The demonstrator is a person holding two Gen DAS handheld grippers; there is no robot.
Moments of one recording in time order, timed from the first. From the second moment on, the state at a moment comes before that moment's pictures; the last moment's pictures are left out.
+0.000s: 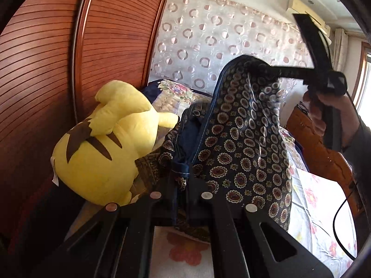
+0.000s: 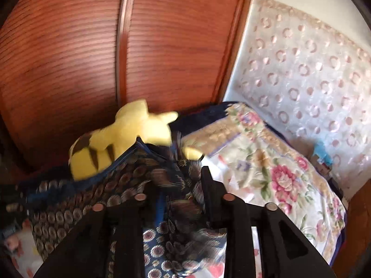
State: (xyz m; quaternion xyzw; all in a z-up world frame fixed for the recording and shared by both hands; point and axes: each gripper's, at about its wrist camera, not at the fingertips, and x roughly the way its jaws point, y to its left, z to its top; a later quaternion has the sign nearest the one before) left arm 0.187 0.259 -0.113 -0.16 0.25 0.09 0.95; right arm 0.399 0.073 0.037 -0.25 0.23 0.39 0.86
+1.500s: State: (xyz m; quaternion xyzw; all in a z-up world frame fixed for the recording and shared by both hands) left arm 0.140 0.159 -0.089 -0.04 0.27 0.03 0.96; right arm 0.190 -0.088 -0.044 -0.11 0.26 0.31 0.91
